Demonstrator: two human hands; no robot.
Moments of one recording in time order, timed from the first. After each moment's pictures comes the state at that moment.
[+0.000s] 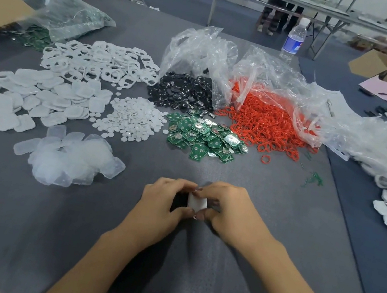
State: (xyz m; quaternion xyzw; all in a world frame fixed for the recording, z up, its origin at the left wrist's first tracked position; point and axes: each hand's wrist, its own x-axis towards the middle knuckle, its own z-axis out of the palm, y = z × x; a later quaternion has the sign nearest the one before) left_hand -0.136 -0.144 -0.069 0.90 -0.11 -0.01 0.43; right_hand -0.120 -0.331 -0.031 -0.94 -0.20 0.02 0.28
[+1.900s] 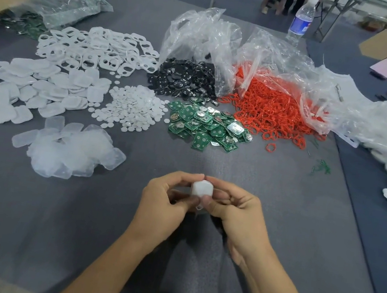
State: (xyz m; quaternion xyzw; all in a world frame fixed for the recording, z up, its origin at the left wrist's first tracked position) left_hand -0.152 -0.166 -0.073 0.71 0.00 0.00 0.70; right_hand -0.152 -0.316 -0.048 -0.62 0.08 0.06 0.78
